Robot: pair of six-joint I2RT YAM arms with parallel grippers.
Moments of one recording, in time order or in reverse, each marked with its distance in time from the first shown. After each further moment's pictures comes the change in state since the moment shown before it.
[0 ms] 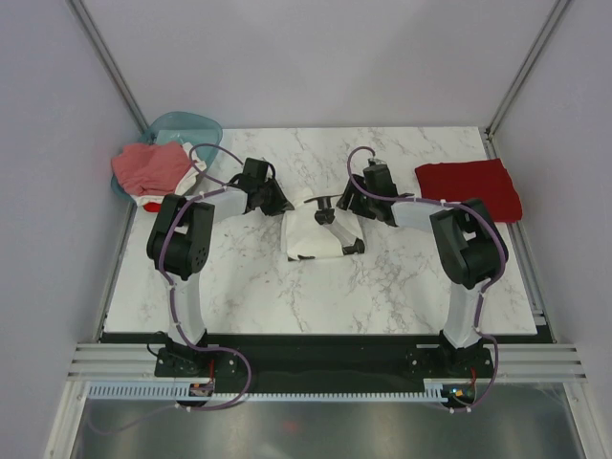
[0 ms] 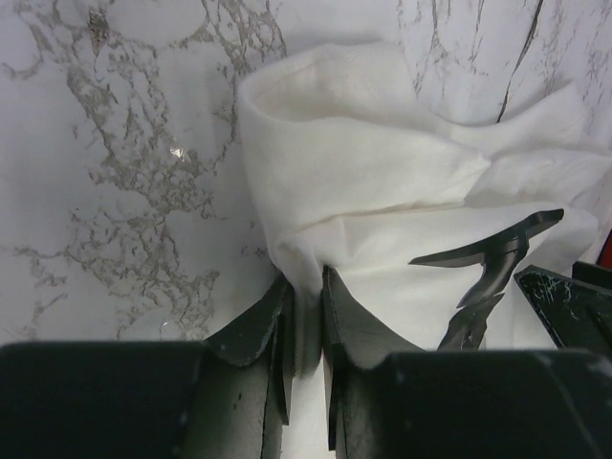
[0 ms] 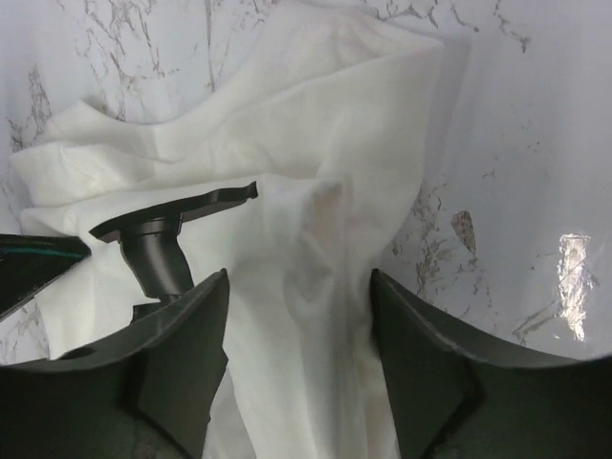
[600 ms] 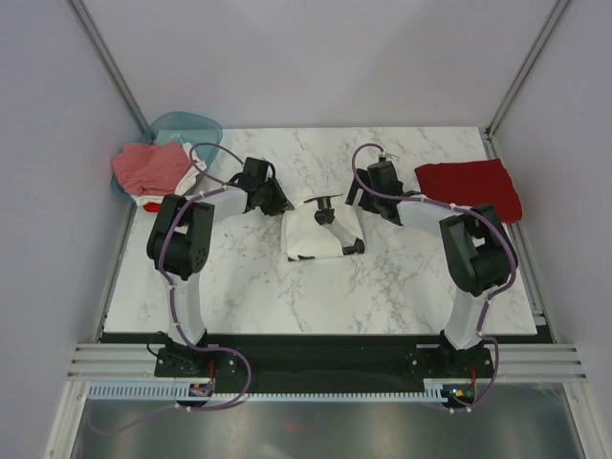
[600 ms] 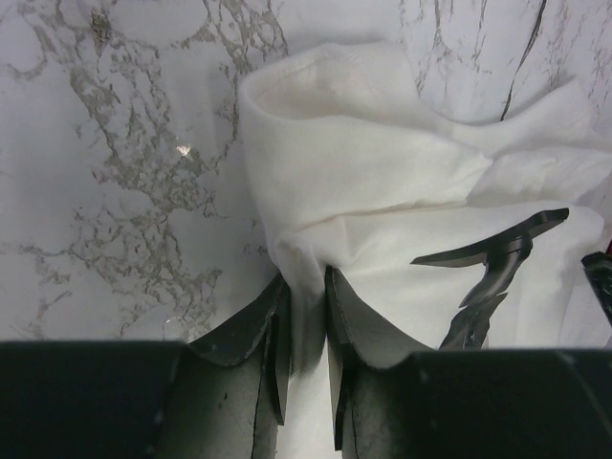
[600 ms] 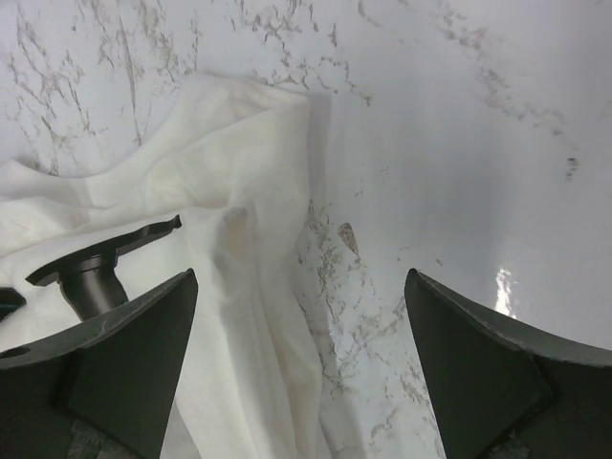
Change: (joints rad) left arm 0.000 0.000 0.011 -0.020 -0.002 0.010; right arm -0.007 -0.067 -0.012 -0.078 0.184 -0.055
